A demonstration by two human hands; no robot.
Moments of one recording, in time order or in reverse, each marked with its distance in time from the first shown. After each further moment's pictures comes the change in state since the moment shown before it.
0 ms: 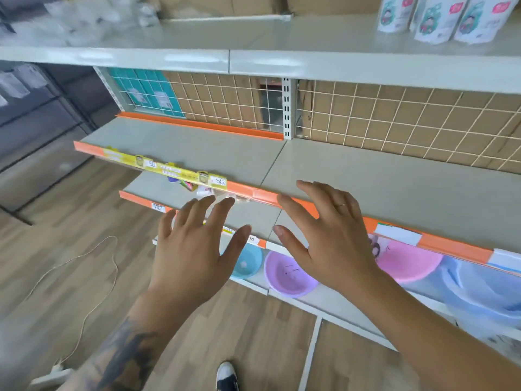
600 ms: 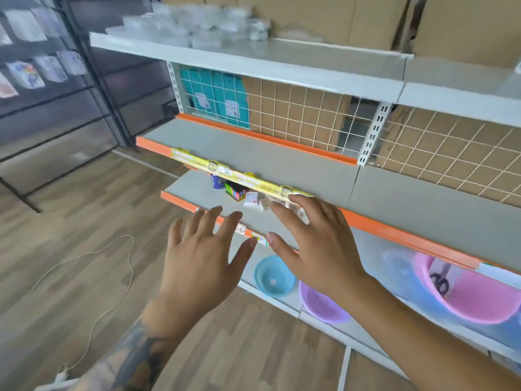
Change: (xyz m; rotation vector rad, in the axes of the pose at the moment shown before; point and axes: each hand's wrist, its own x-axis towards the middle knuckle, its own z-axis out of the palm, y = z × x) left_hand -0.027 -0.271 -0.019 -0.010 0.005 -0.065; right_hand 0.111 -0.249 0.097 0.029 -0.062 -0.073
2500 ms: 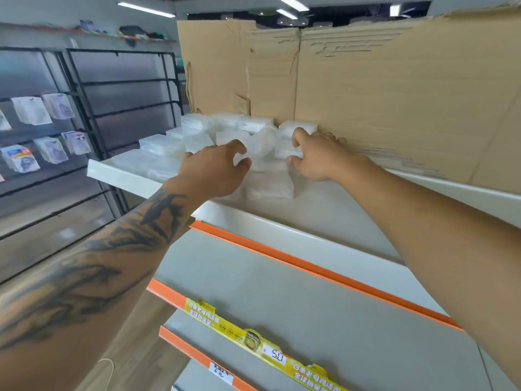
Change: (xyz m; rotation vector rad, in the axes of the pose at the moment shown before) left_hand 0.579 -0.235 -0.056 -0.128 0.013 -0.056; right_hand 0.606 0.109 0.202 -0.140 -0.434 0.248
